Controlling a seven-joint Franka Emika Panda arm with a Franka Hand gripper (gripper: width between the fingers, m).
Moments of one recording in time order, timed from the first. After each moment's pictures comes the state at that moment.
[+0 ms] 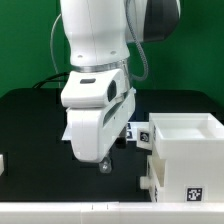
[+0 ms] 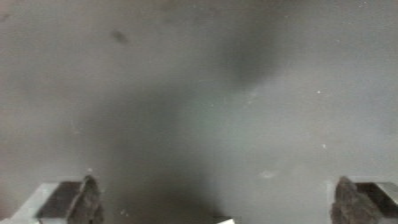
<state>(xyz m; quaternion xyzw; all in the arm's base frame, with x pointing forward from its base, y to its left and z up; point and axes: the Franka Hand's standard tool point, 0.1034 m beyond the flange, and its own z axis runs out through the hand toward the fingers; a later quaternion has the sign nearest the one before) 0.547 -0.015 0.037 -0.82 -0.57 -0.03 0.07</state>
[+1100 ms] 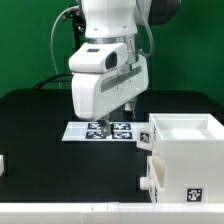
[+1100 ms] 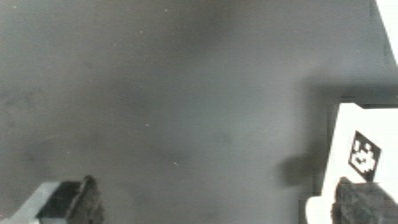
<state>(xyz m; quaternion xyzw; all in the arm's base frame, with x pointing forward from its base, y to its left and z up) 0.470 -0.003 0.065 -0.88 -0.47 -0.01 0.04</state>
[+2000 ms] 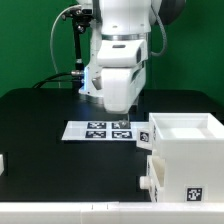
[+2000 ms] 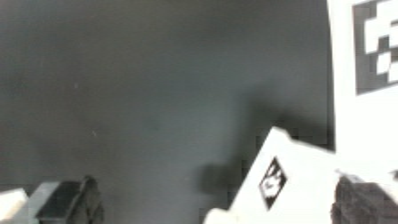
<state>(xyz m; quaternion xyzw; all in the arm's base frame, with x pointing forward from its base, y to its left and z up) 0.440 0.018 0.069 -0.76 -0.65 -0.02 0.02</state>
